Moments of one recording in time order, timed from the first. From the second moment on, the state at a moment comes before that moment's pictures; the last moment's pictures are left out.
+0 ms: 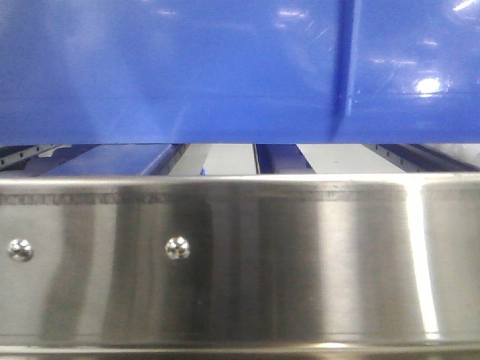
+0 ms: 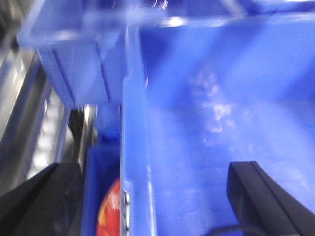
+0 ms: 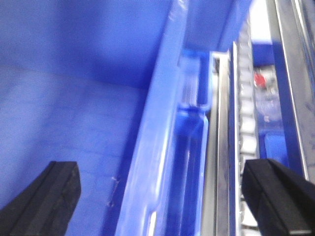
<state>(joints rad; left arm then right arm) -0.04 1.13 -1.54 0.01 1.17 -0.03 0.36 1.26 -1.61 -0.06 1.23 0.14</state>
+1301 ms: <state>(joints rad) 0.06 1.36 -1.66 -0.04 1.23 0.08 0.37 1.43 -1.71 -0.06 1.23 0.18</state>
